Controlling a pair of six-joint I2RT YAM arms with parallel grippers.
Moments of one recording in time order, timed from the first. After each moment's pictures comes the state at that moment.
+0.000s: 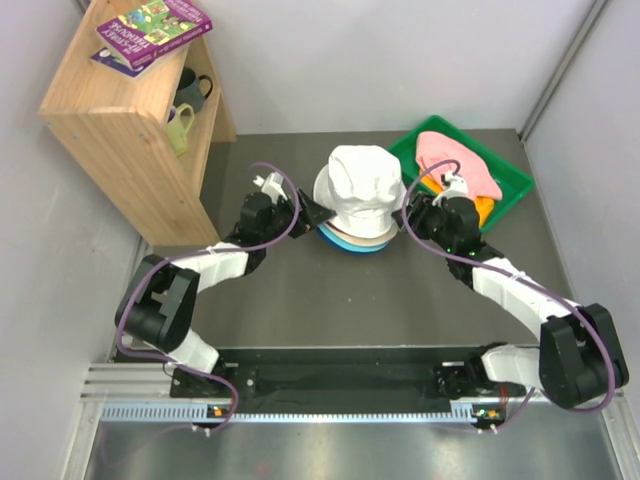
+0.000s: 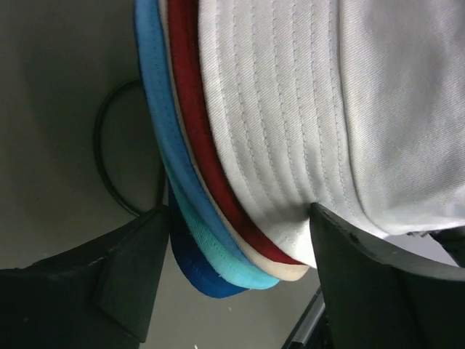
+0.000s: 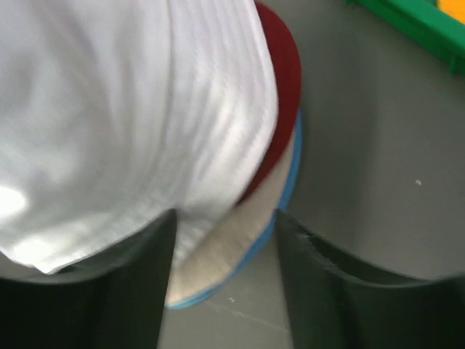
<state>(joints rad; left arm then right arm) -0.41 1.57 0.75 0.55 0.38 -0.90 0.35 1.23 0.65 0.26 -0.08 0.57</state>
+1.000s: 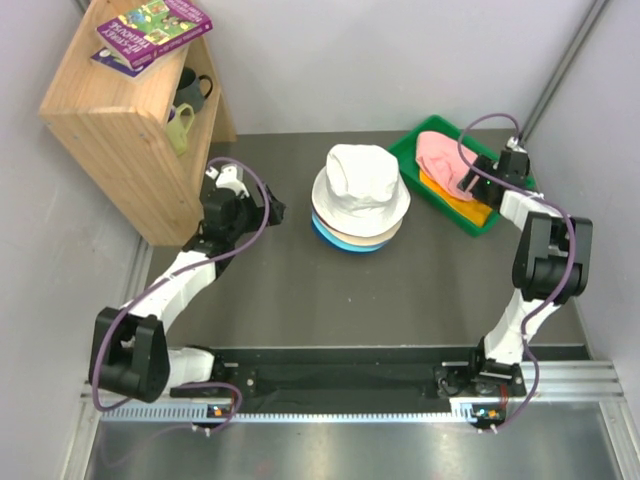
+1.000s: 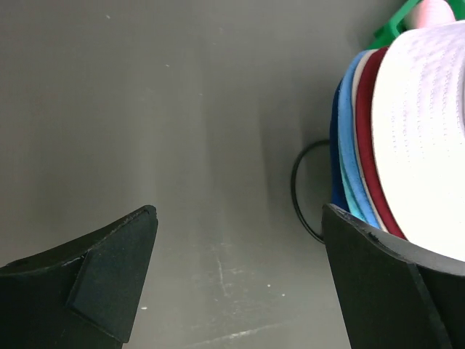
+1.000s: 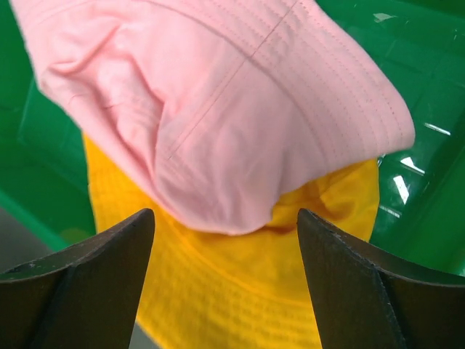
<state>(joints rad) -0.25 1.28 0.77 0.13 0.06 -0.47 -0.17 1.82 1.19 -0.03 -0.09 0.41</state>
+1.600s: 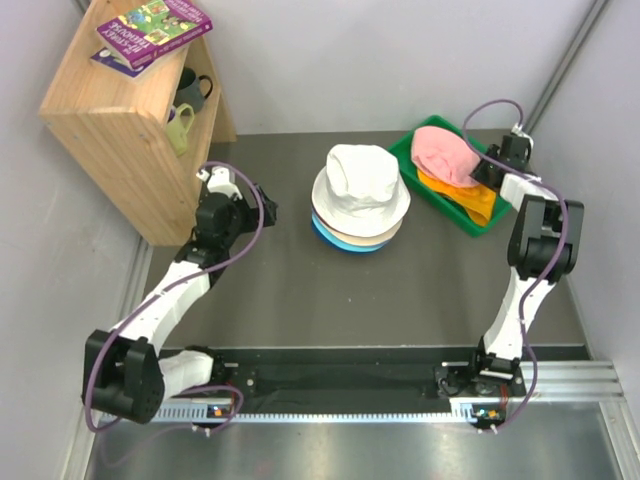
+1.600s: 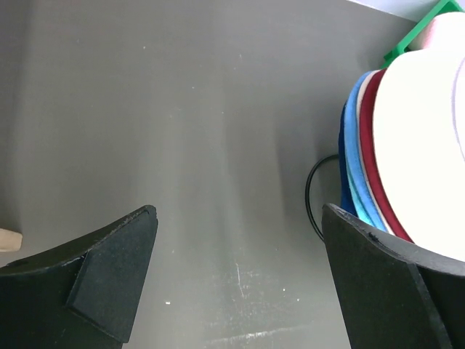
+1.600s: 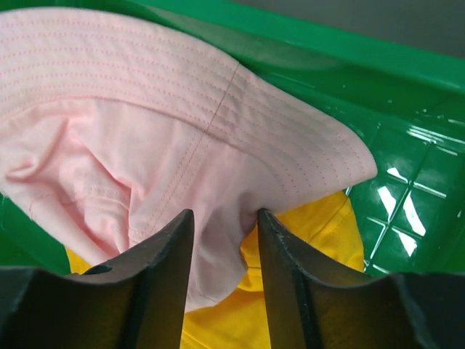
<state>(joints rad) -0.25 1.17 0.74 0.10 -0.02 -0.42 -0.19 2.05 1.45 -0.04 -0.03 0.42</state>
